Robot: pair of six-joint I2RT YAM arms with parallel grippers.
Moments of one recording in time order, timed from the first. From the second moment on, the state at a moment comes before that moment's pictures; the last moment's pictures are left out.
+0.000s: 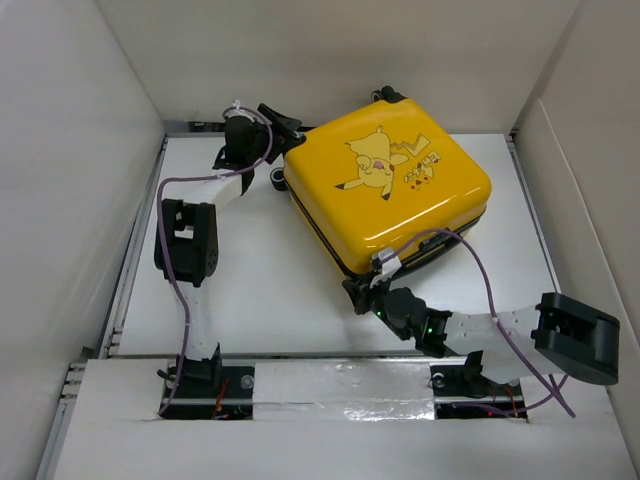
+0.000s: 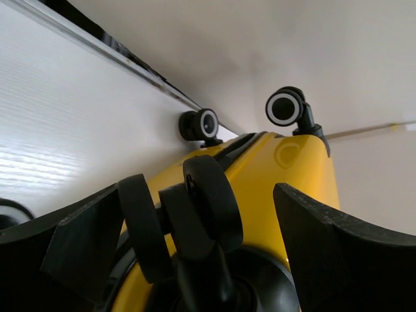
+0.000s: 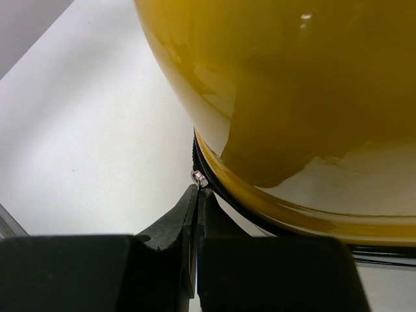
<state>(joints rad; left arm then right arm) -0.18 2.06 1.55 0.28 0.27 -1.05 1.17 1.26 0.33 0.73 0.49 0.44</state>
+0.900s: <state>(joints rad) -0.13 1.75 0.75 1.07 0.04 -1.25 1.07 0.98 0.29 0.35 0.34 0.39</state>
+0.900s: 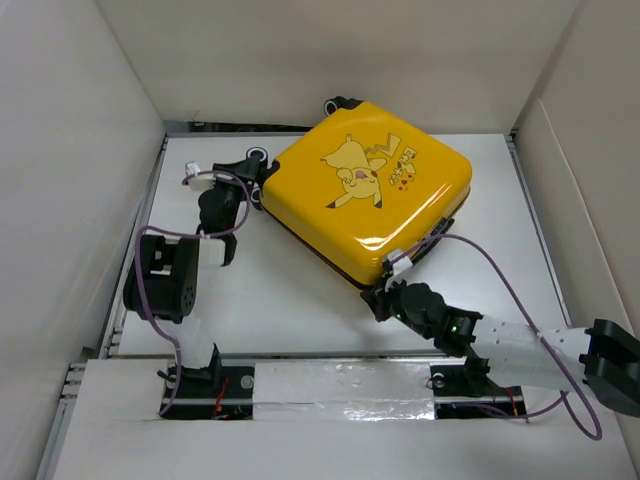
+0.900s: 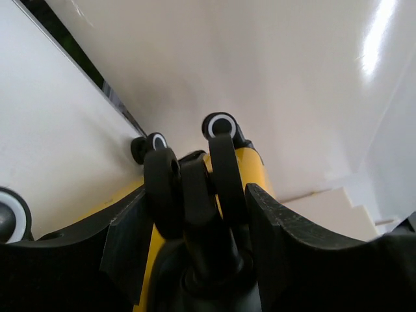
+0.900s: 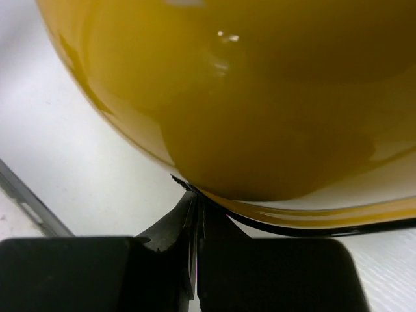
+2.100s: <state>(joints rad) -0.37 1.05 0.55 0.44 -0.10 -0.94 0.48 0.43 0.47 -0.15 0.03 0.17</state>
